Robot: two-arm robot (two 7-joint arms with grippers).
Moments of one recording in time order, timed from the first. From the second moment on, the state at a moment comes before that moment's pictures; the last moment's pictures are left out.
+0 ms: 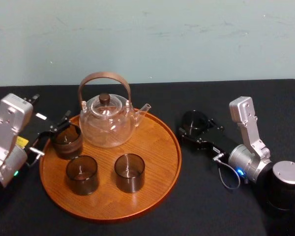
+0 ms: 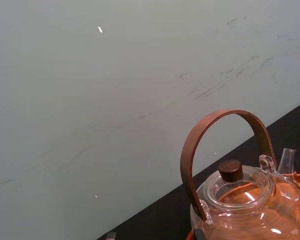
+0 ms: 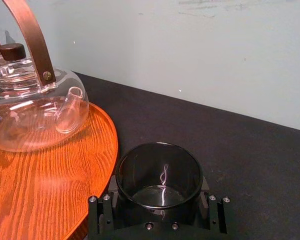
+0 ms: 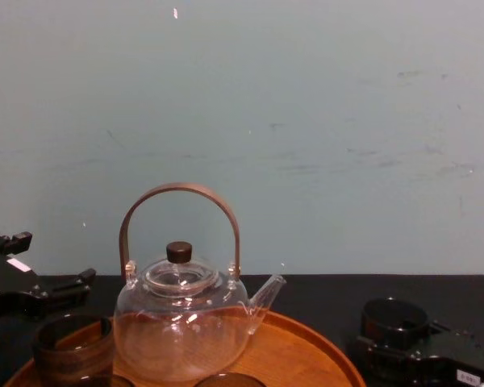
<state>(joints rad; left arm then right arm) -0.20 0.60 0.45 -1.41 -0.25 -0.12 0.03 0.38 0.24 -0.31 -0.94 0.26 -0.14 0.46</state>
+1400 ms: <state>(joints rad) -0.20 0.60 0.45 -1.41 -0.25 -0.12 0.03 0.24 0.32 -0.35 -1.30 0.28 -0.10 0.45</state>
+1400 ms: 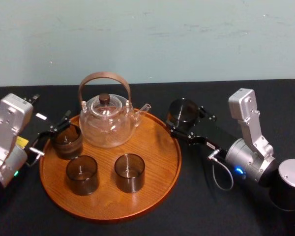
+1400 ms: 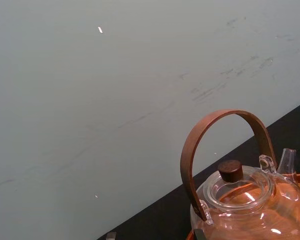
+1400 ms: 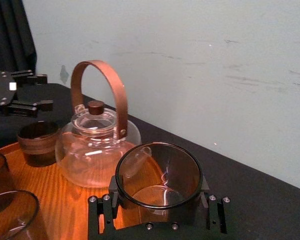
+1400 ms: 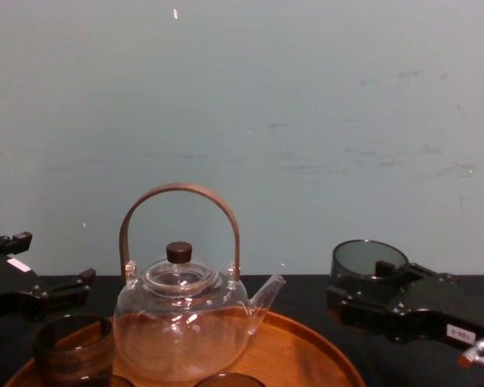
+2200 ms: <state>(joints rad) -0.20 0.60 0.45 -1.41 -0.25 -0.12 0.03 0.34 0.25 -0.42 -1.13 0.28 -0.13 0.50</state>
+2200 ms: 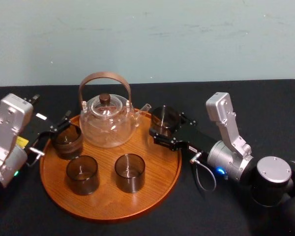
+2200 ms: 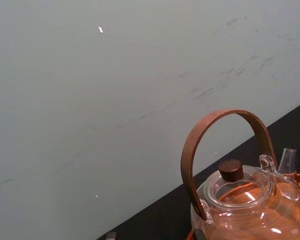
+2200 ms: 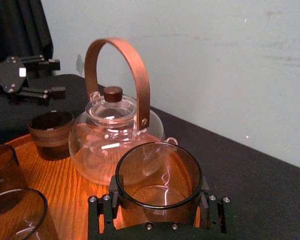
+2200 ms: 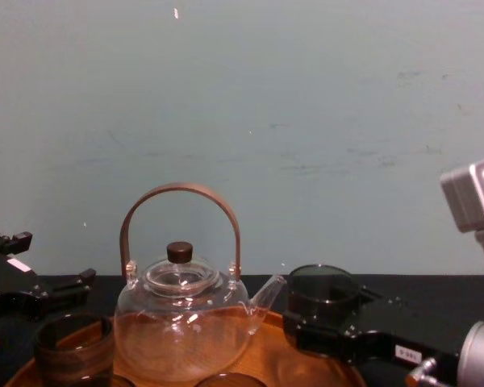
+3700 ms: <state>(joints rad) -0.20 0.60 0.45 -1.41 -0.25 -0.12 0.03 0.42 0.20 -0.47 -0.94 0.25 -0.17 0.53</state>
